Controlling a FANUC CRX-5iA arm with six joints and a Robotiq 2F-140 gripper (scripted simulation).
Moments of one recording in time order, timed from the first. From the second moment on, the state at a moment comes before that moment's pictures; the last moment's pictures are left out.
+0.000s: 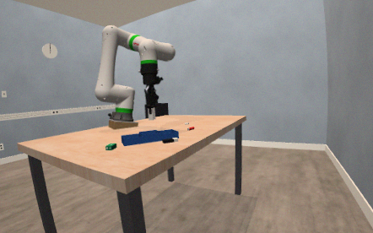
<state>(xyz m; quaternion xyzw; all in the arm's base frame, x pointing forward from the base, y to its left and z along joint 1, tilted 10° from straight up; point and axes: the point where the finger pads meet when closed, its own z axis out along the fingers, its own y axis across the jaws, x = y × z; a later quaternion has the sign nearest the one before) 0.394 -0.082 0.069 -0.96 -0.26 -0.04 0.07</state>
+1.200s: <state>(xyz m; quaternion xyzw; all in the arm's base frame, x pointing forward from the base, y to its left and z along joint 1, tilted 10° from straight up) 0.397 -0.083 0.068 -0.96 -0.26 -0.04 0.07</state>
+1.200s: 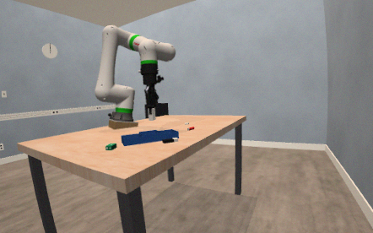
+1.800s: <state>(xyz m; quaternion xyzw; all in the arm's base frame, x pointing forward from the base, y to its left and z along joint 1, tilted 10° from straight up) 0.400 -0.074 0.010 -0.96 -0.26 -0.04 0.07</state>
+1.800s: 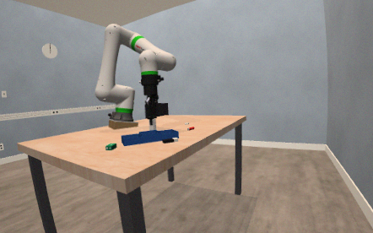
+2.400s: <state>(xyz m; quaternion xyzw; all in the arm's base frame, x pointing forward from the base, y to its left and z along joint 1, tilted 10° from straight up) 0.400 -0.071 -0.003 -0.96 -0.26 -0.04 0.07</state>
